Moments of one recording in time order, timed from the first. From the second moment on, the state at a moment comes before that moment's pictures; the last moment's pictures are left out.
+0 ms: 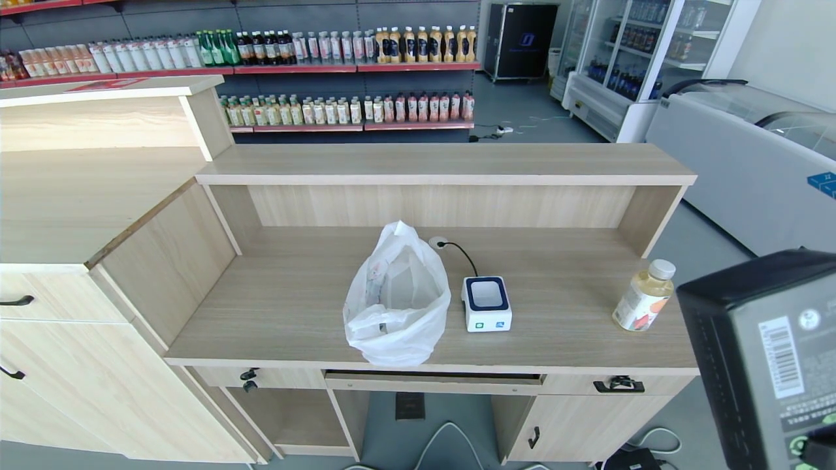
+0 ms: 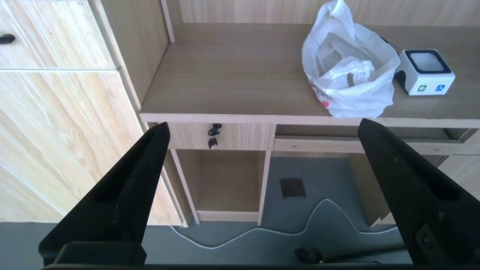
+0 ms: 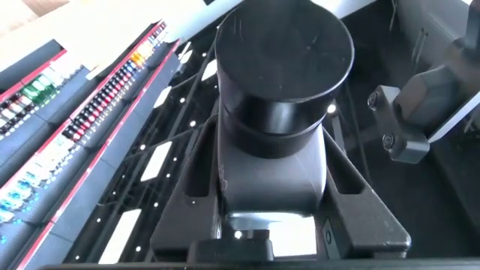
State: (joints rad) left arm 0.00 0.00 0.00 0.00 -0.02 0.00; right arm 0.35 0.97 -0.46 -0.54 1.07 -2.76
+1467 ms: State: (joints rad) left arm 0.00 0.00 0.00 0.00 -0.02 0.00; right arm 0.32 0.91 -0.45 -0.48 1.08 -2.78
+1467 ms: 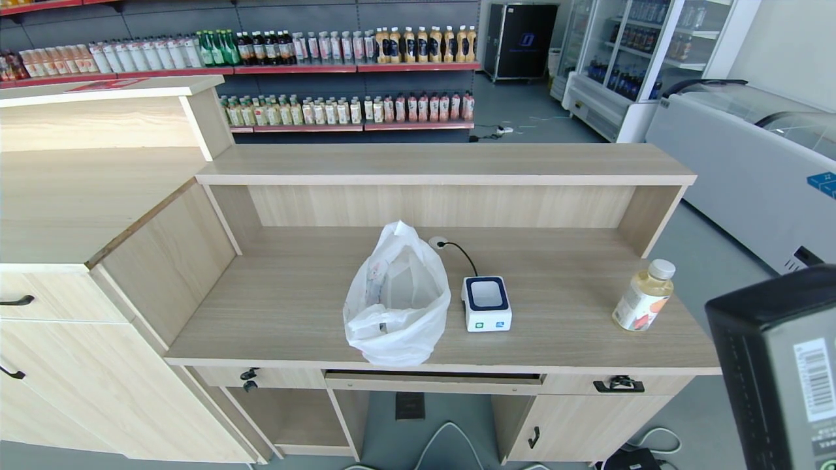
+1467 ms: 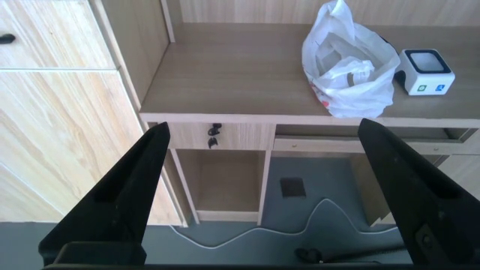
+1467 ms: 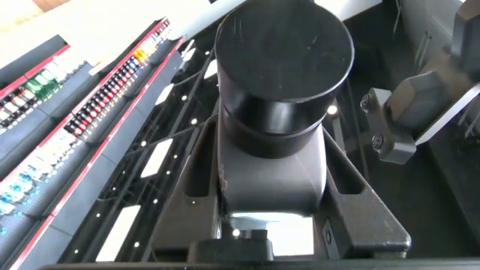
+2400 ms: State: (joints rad) left arm 0.00 0.00 0.00 0.00 -0.02 0.00; right arm -0.53 1.03 -0.45 -0.48 0.97 -1.24
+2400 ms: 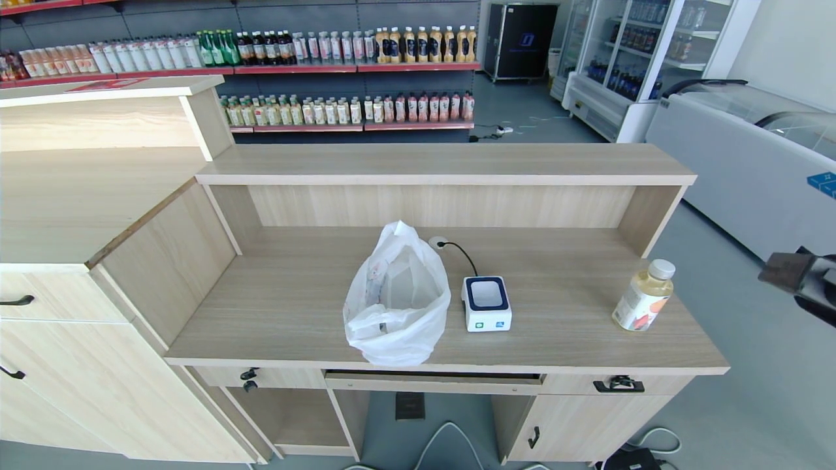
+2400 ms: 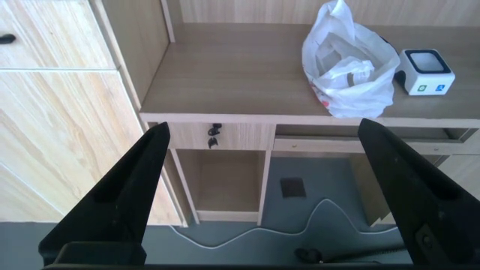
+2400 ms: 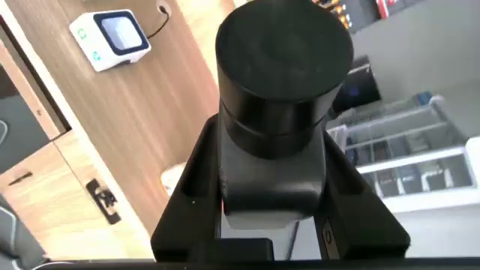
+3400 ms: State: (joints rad) left arm 0.00 0.00 0.00 0.00 -0.02 0.00; right arm -0.43 1.22 -0.60 -0.51 0.62 -0.29
